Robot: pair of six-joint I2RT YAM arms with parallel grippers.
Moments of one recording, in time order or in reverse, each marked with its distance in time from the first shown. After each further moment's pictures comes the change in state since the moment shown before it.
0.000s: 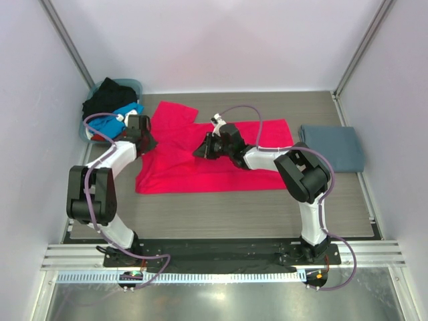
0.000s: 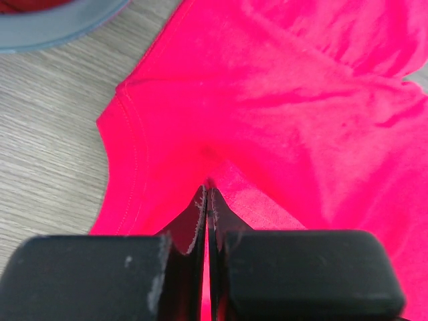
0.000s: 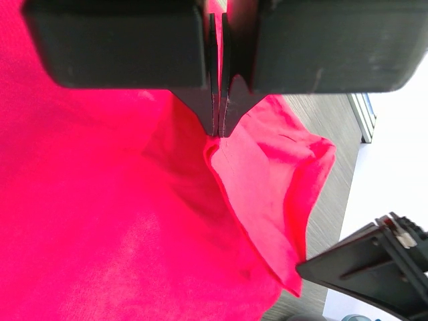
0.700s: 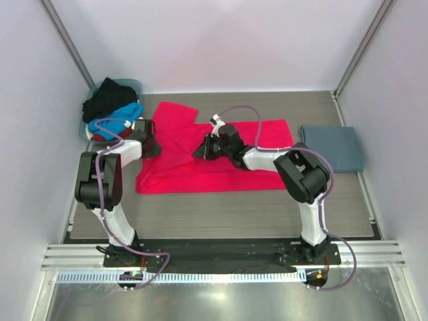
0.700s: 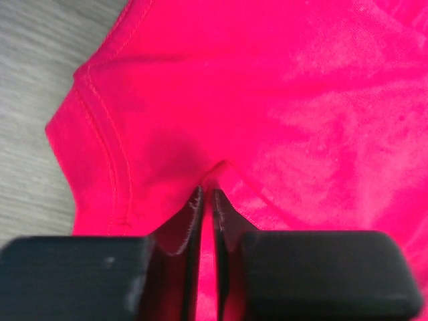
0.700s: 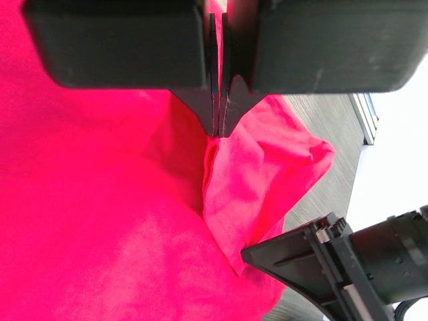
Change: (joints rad) left arm 0.000 0.147 0.003 0.049 0.055 -0.006; right arm 0.011 0.000 0.000 -0.003 0.009 -0.006
